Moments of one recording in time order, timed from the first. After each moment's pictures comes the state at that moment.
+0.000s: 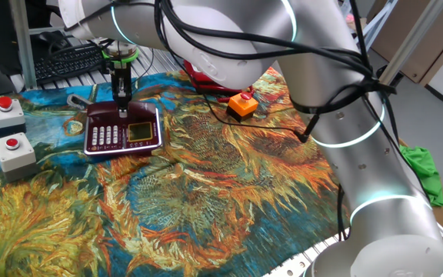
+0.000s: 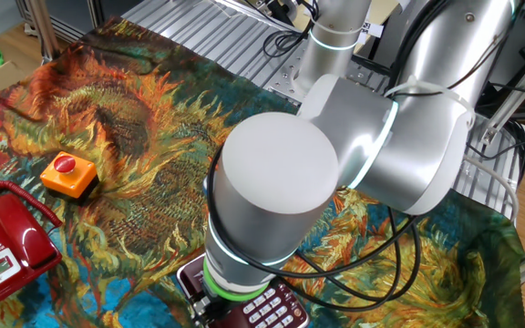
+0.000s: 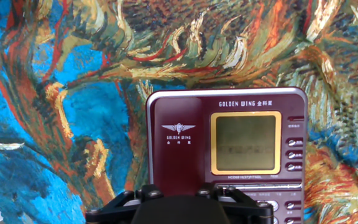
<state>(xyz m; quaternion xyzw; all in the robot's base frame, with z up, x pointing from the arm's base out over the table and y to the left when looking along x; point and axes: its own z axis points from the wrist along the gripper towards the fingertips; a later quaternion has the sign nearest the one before) 0.710 0.125 0.074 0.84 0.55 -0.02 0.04</state>
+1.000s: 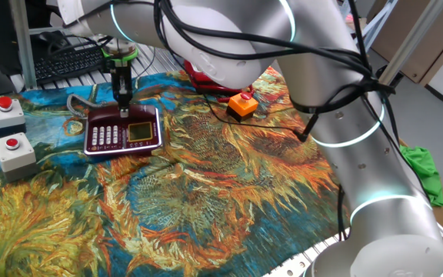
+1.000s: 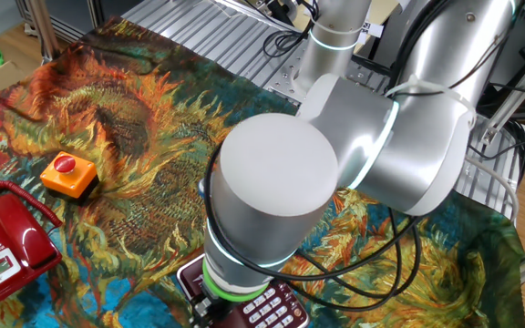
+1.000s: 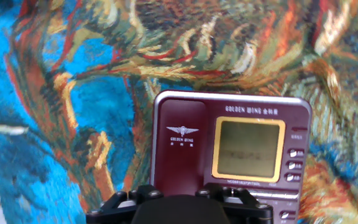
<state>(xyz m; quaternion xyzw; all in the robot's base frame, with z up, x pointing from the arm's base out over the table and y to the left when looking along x) 0.710 0.123 0.085 0.78 0.62 -0.03 0.03</state>
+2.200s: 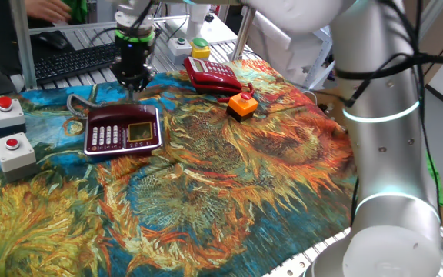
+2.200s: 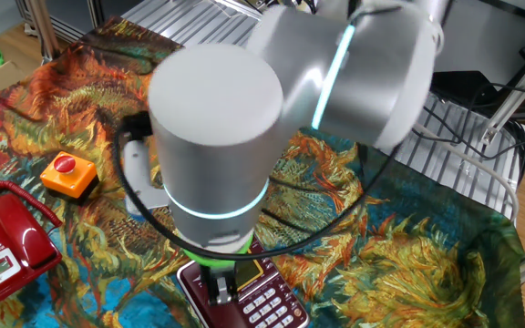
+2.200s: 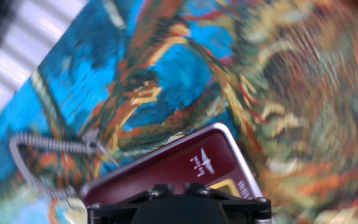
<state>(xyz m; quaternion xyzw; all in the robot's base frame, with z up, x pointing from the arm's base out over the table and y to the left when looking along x) 0.695 0.099 0.126 0.36 0.93 -0.01 -0.03</state>
